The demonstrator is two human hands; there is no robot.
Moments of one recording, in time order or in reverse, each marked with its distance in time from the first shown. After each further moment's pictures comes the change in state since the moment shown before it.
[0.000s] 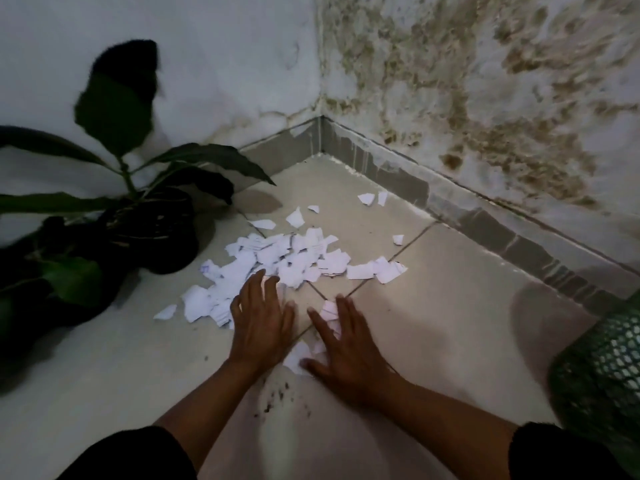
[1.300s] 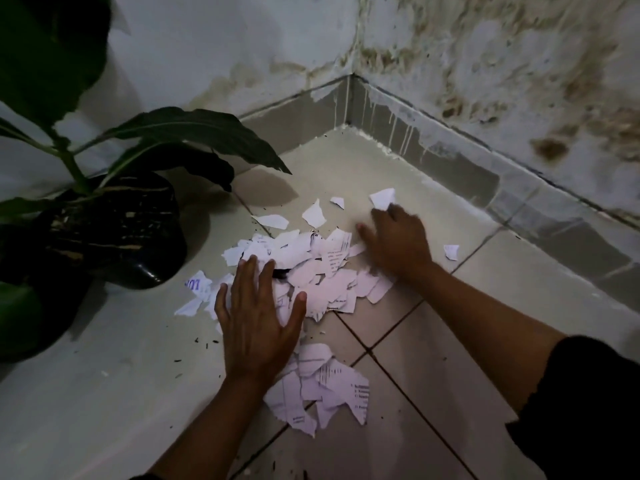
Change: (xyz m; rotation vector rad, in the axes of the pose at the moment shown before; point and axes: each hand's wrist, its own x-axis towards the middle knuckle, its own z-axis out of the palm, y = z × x) left_hand 0.072 -0.034 0.040 -0.010 0.157 -0.073; right_hand 0.208 0.099 -0.052 -0.208 0.285 0.267
